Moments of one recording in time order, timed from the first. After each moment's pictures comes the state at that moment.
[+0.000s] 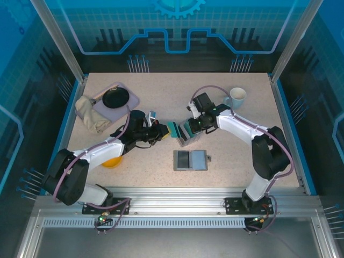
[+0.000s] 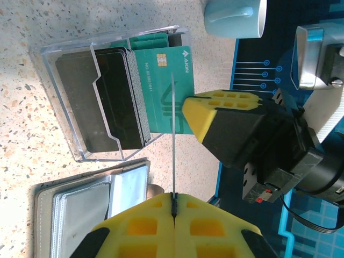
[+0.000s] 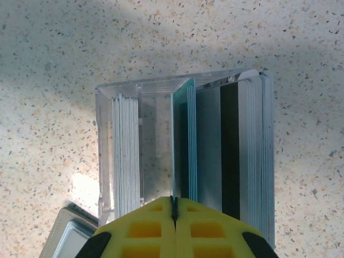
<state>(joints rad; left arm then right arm) -0.44 1.41 0.70 0.15 0.55 -1.15 0.52 1.73 1.25 -0.64 -0.09 0.15</state>
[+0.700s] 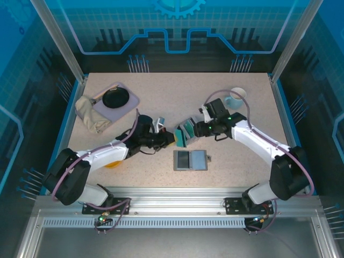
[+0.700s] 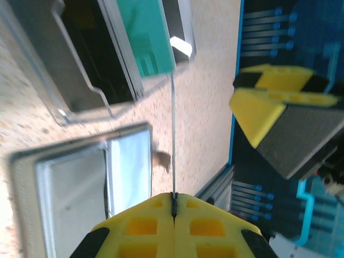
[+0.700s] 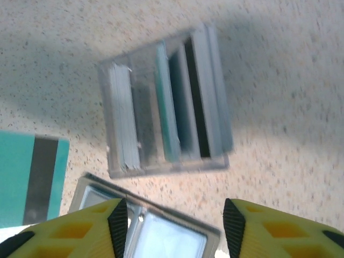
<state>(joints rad) -0.58 1.43 0.69 0.14 0.57 -1.07 0.47 1.44 1.03 -0.63 -0.12 0.30</state>
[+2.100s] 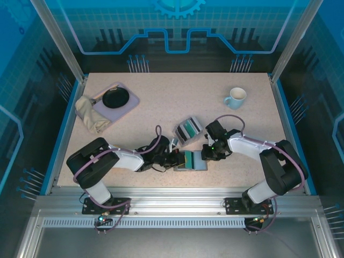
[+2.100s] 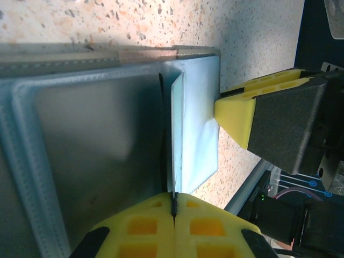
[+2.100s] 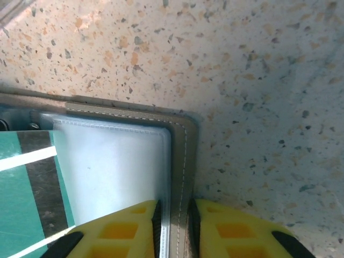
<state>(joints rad) -0.79 1.68 0.56 0.46 0.45 -1.13 0.48 1.52 0.75 -0.57 -0.22 0.49</state>
